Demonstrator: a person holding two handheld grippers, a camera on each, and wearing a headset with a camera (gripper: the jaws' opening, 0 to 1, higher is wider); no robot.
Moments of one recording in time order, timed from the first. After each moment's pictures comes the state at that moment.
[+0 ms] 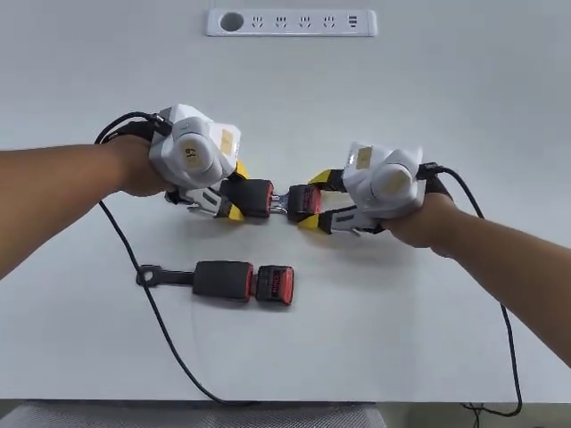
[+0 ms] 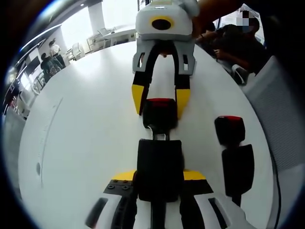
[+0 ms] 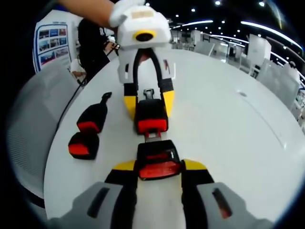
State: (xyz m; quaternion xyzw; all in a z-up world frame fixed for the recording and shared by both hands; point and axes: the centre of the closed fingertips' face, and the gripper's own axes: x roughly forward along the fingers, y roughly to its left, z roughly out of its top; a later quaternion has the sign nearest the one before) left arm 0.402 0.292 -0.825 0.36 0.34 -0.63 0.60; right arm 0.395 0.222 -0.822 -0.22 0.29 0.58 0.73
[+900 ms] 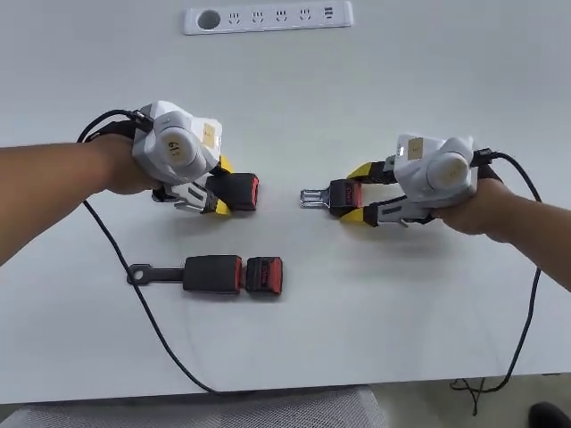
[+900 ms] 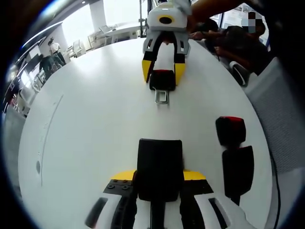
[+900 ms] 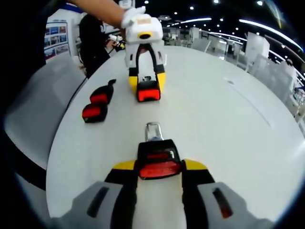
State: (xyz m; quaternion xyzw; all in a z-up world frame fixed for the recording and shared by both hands) left arm 0.403 0.291 -0.826 0.37 0.35 -0.62 0.59; right arm 0.389 0.143 -0.819 -0.23 0.30 0.57 0.73
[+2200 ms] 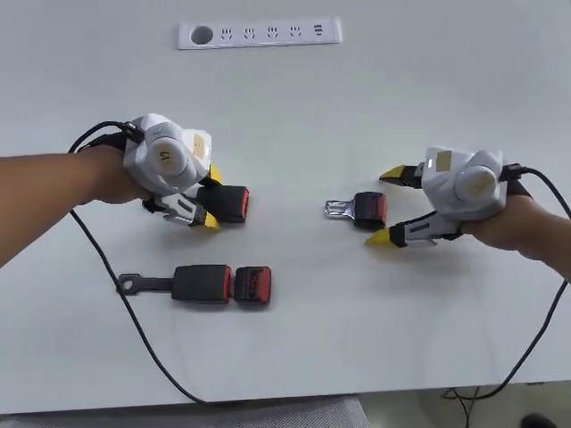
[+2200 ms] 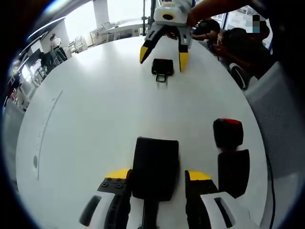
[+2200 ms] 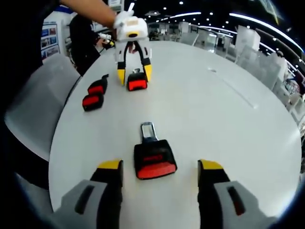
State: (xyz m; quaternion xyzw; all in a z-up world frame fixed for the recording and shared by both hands) left arm 0.393 0.293 -0.824 0.35 0.38 -0.61 0.60; right arm 0.376 0.093 -0.811 -0.22 0.31 0.51 0.77
